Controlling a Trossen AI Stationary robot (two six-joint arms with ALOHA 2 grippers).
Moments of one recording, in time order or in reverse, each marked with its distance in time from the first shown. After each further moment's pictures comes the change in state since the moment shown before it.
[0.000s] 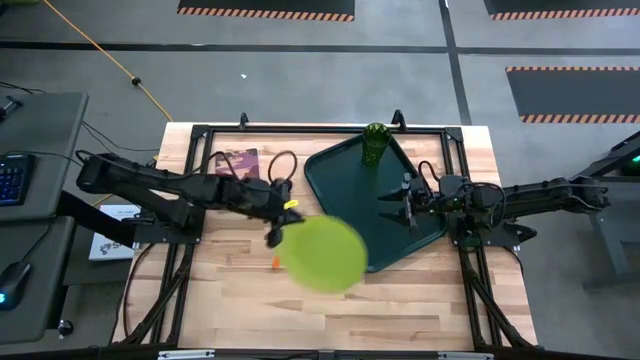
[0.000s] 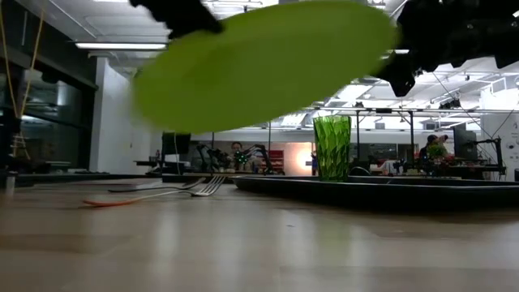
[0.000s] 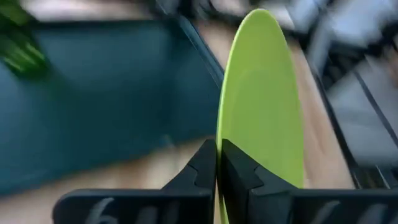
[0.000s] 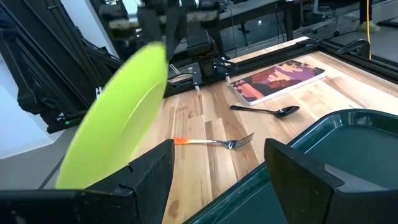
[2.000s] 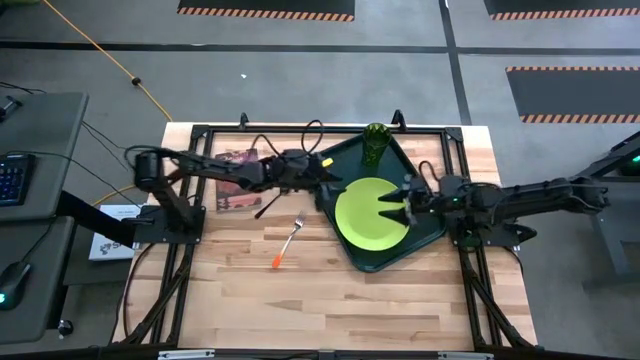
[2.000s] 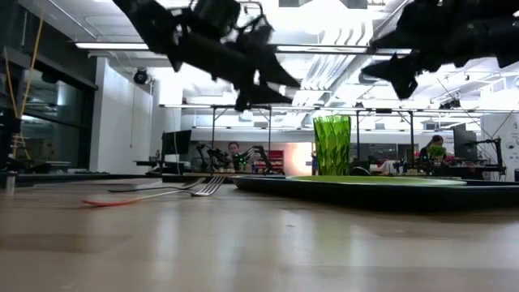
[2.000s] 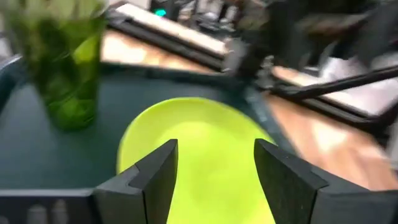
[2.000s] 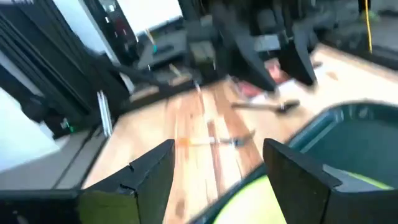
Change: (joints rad) left arm 0.309 0.463 0.061 0.599 0.153 -0.016; right arm 0.002 -0.002 0.002 -0.028 0.006 0.056
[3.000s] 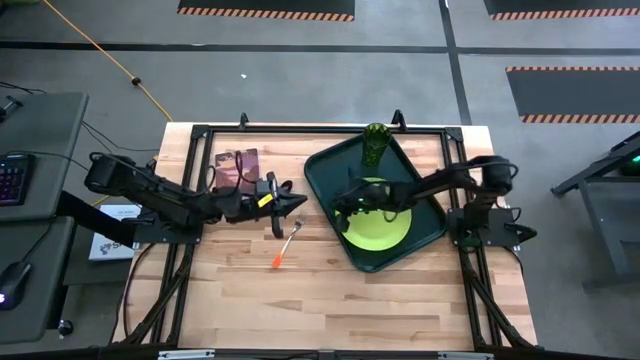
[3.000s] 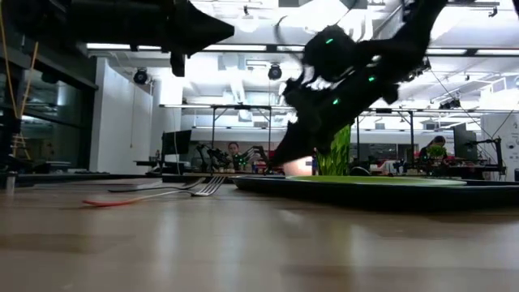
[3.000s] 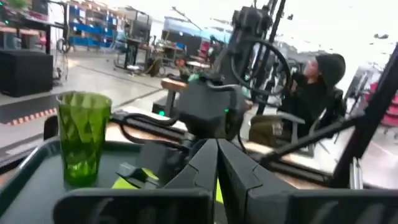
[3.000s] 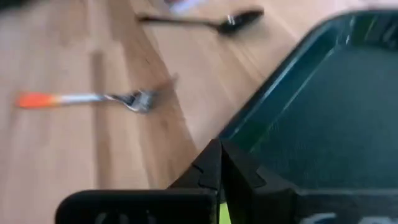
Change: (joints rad) left arm -0.319 -0.379 -0.540 0.612 -0.445 0.073; right arm -0.068 1.053 0.527 0.044 0.114 -0.059
